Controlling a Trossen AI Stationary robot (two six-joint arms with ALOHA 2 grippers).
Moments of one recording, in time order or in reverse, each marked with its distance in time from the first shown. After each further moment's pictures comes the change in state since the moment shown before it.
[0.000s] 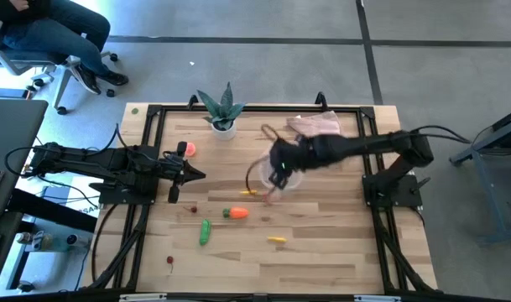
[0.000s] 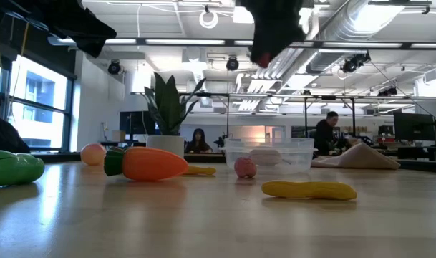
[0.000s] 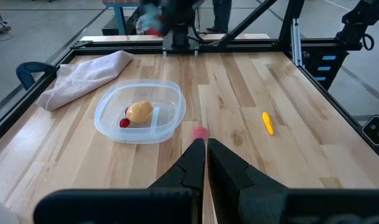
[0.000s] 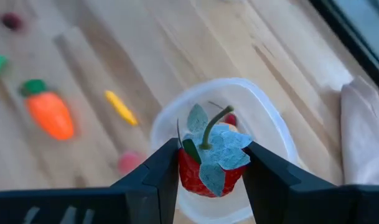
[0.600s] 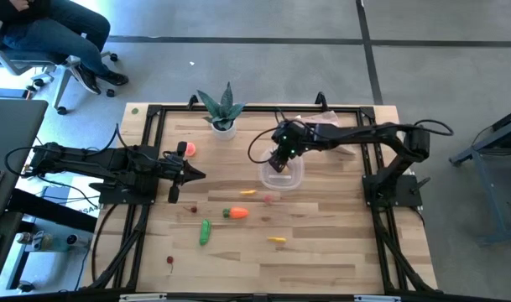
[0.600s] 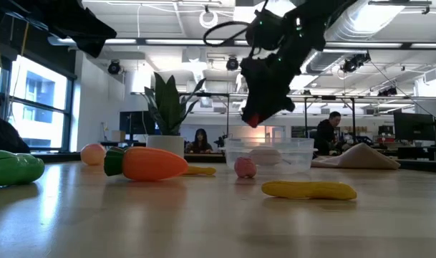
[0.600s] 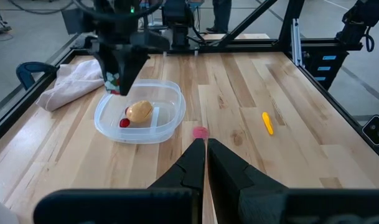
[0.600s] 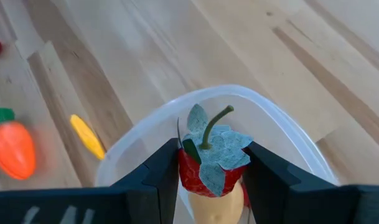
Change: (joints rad) left arm 0.000 0.000 0.000 0.000 0.000 0.000; right arm -0.325 0.001 -0.434 0.597 -0.382 -0.151
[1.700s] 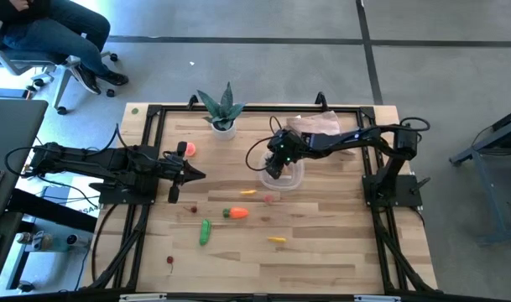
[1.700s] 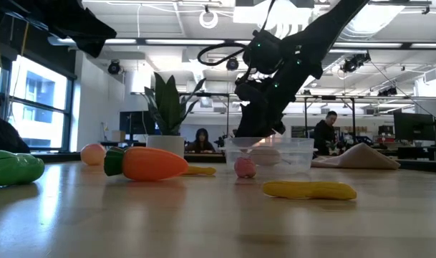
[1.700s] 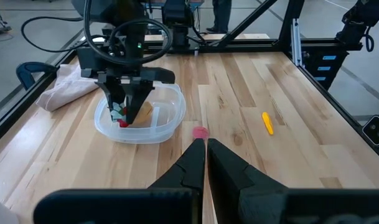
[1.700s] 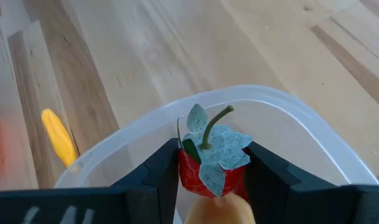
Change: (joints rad) left arm 0.000 0.000 0.000 0.000 0.000 0.000; right arm 0.008 0.111 -0.120 0.303 -0.009 -0.087
